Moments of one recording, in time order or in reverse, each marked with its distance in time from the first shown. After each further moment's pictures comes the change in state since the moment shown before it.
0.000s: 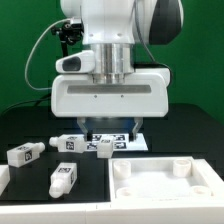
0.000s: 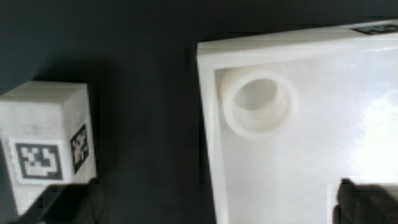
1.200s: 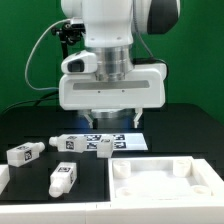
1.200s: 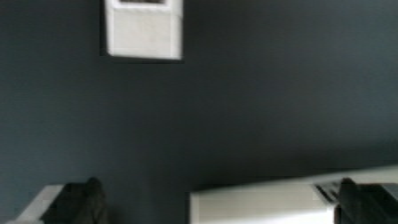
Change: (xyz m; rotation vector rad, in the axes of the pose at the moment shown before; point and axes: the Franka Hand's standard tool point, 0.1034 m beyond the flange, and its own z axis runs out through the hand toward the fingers) arm -0.071 0.000 -0.009 0.032 -0.283 0.006
